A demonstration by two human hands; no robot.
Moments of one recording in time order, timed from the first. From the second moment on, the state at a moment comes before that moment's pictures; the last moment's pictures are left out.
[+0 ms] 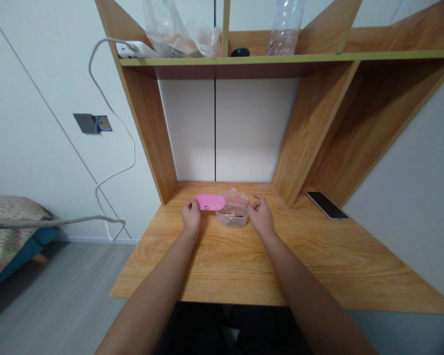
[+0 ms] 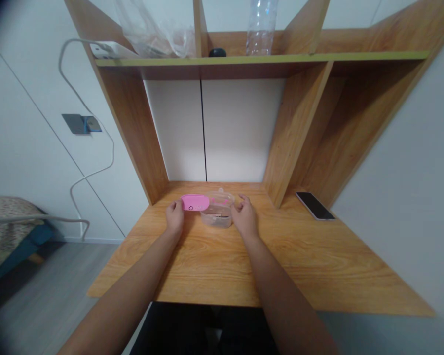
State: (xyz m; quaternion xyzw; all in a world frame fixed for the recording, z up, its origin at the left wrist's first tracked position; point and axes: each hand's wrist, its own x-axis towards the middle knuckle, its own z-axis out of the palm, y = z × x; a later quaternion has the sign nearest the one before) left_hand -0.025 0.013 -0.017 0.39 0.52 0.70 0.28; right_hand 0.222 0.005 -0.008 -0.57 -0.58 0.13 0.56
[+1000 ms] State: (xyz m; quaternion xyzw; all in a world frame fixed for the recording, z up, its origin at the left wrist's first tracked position) left_hand -0.022 0.006 -0.023 0.59 0.54 0.57 0.19; right_hand 0.237 0.008 -0.011 -0.66 -0.49 0.07 0.57
